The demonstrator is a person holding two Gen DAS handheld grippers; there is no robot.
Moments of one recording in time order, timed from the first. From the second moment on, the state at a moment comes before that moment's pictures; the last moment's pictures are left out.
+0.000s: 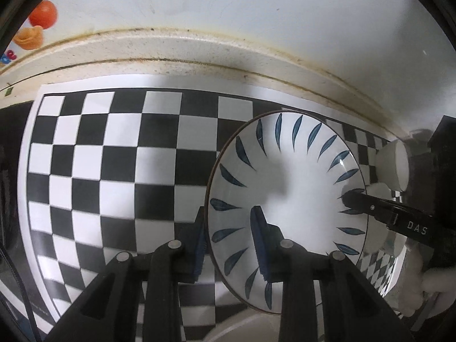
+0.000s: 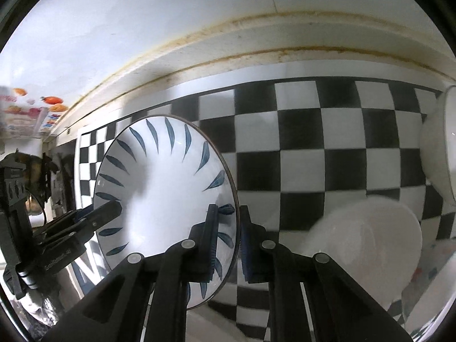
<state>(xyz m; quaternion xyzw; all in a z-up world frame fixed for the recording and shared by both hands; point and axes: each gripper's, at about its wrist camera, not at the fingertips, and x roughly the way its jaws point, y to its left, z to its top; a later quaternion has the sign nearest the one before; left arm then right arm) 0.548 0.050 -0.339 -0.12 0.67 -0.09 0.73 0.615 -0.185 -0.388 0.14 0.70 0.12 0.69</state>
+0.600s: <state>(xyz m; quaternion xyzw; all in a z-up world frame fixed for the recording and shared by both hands) 0.451 0.060 -0.253 -0.08 0.63 -0.12 0.77 0.493 -0.186 -0.293 0.14 0.65 0.16 0.73</state>
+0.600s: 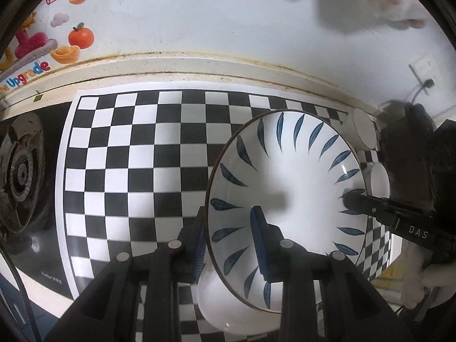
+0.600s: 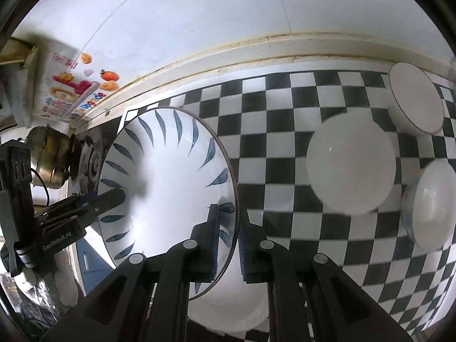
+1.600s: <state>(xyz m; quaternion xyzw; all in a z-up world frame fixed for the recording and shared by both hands) 0.356 0.041 -0.338 -0.05 0.70 -0.11 0.71 0.377 -0.196 -0.375 0.12 0.70 0.14 0.69</state>
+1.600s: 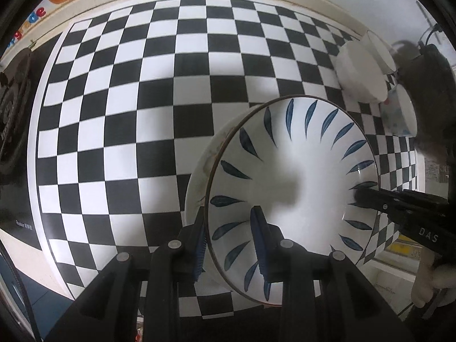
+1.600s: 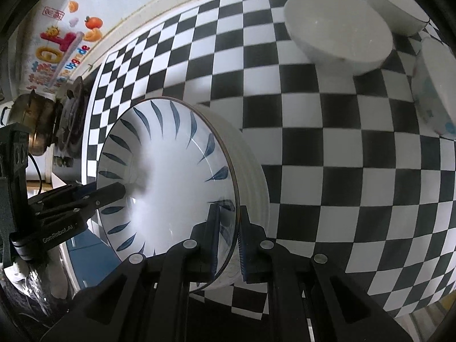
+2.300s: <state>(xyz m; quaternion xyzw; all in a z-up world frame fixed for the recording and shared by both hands) 0.356 0.038 -0.358 -0.04 0.71 -0.09 0.70 0.377 -0.182 -0.389 0.10 0.71 0.14 0.68</state>
